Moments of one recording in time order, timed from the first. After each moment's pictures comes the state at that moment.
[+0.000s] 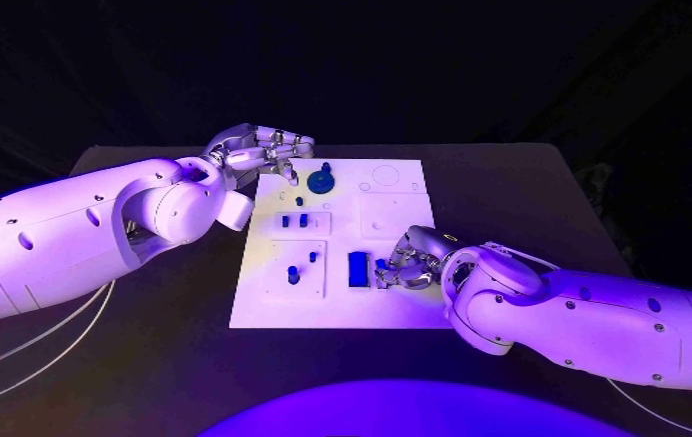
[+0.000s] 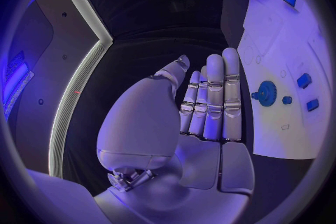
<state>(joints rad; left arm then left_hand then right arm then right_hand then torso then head) 1.18 -0.89 0.00 1.53 -0.16 -0.18 0.16 1.39 -0.11 0.28 0.06 0.11 1.00 0.18 0.10 0.10 1.01 0.12 0.32 0.19 1.17 0.03 0.86 0.46 0.17 1.10 0.12 0.74 0.58 1.00 -0.82 -0.12 1.81 -1.40 -0.42 -0.69 1.12 -0.15 0.15 0.29 0.54 1.12 0.03 0.29 0.65 1.46 -0.03 1.35 1.31 1.47 -0.08 1.54 1.31 0.05 1.47 0.03 1.38 1.31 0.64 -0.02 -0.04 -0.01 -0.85</state>
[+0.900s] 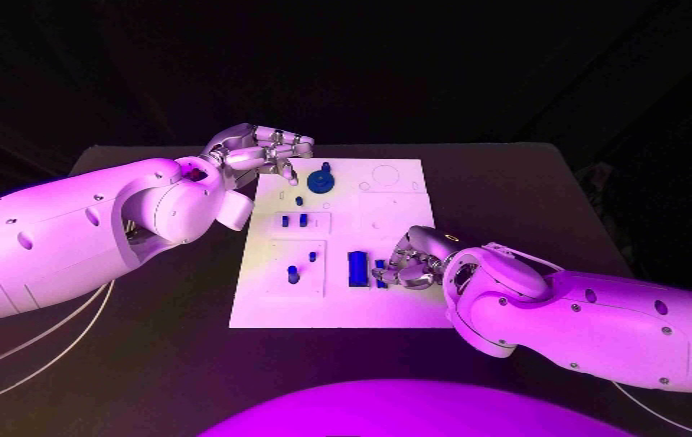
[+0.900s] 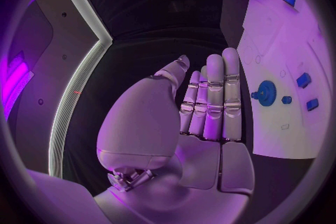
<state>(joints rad) 1.18 -0.89 0.00 1.53 -0.16 -0.18 0.16 1.39 -0.11 0.28 0.06 0.11 1.00 0.18 0.10 0.10 1.01 0.12 0.32 0.19 1.17 0.03 0.86 0.46 0.17 1.10 0.12 0.74 0.58 1.00 -0.83 -0.12 1.83 -1.41 -0.42 -0.69 1.08 -0.13 0.07 0.29 0.51 1.12 0.03 0.29 0.65 1.46 -0.03 1.35 1.31 1.47 -0.08 1.54 1.31 0.05 1.47 0.03 1.38 1.31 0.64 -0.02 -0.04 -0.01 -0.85</state>
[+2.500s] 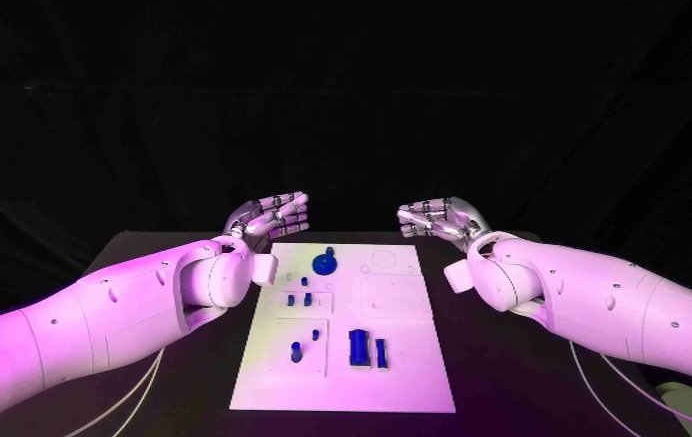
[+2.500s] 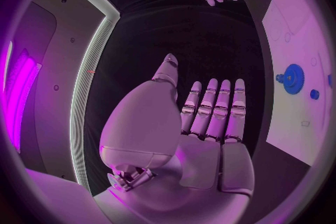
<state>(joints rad) 1.09 -0.73 -0.01 1.29 0.08 -0.33 0.36 1.38 -0.04 -0.05 0.14 0.11 0.77 0.14 0.06 0.06 0.83 0.21 0.06 0.06 0.78 0.21 0.06 0.06 0.13 0.70 0.29 0.06 0.10 1.14 -0.66 -0.11 1.20 -0.26 -0.34 0.34 1.35 0.05 -0.06 0.10 0.12 0.89 0.18 0.06 0.16 0.97 0.19 0.07 0.11 0.97 0.16 0.06 0.11 0.17 0.74 0.28 0.06 0.45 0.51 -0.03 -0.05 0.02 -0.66</state>
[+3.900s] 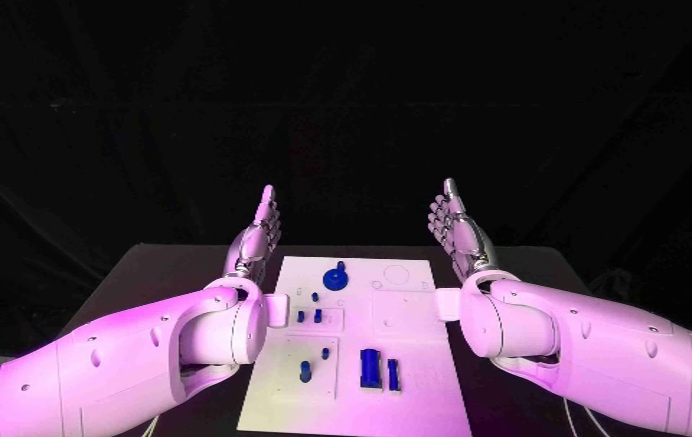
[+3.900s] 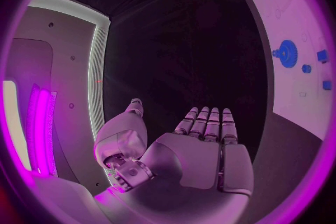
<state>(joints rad) 1.05 -0.78 0.00 1.57 0.01 -0.75 0.49 0.27 0.00 0.00 0.01 0.00 0.16 0.00 0.01 0.00 0.17 0.00 0.01 0.00 0.15 0.00 0.01 0.00 0.01 0.14 0.01 0.00 0.00 1.05 -0.78 0.00 1.57 0.00 -0.76 0.50 0.26 0.00 0.00 0.01 0.00 0.17 0.00 0.01 0.00 0.19 0.00 0.00 0.00 0.19 0.00 0.00 0.00 0.02 0.15 0.01 0.00 0.05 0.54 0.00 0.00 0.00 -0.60</state>
